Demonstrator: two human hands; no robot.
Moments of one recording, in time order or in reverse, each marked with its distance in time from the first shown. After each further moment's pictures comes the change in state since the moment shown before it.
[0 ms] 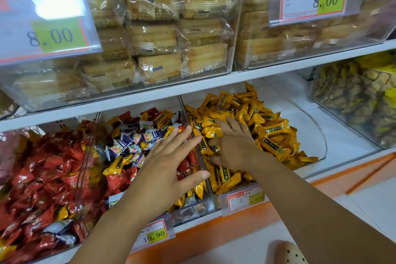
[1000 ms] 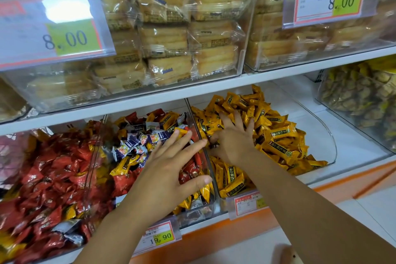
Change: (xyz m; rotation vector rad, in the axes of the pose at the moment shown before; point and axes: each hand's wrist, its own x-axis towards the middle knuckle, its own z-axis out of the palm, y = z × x) left_hand -0.005 -0.006 -0.004 0.044 -0.008 -0.034; right_hand 0.020 -0.016 0.000 0.120 0.111 0.126
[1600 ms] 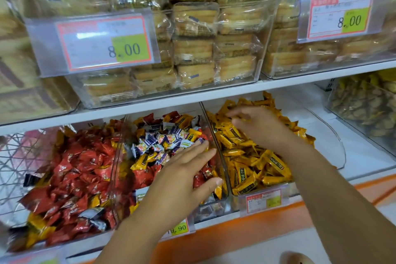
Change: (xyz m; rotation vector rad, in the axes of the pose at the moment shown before) left_hand -0.021 0.010 -0.005 -0.065 0.040 0.003; right_hand -0.030 0.008 -0.072 0.624 0.105 -0.103
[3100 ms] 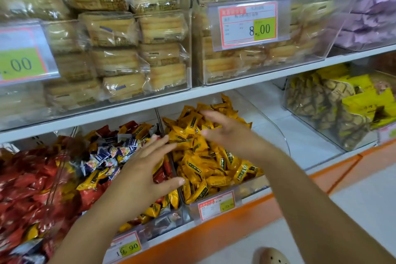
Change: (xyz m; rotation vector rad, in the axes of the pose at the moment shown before) left_hand 0.038 0.011 0.000 -0.054 -0.067 -0.035; right_hand -0.029 0.034 -0.026 0.187 -0.106 0.059
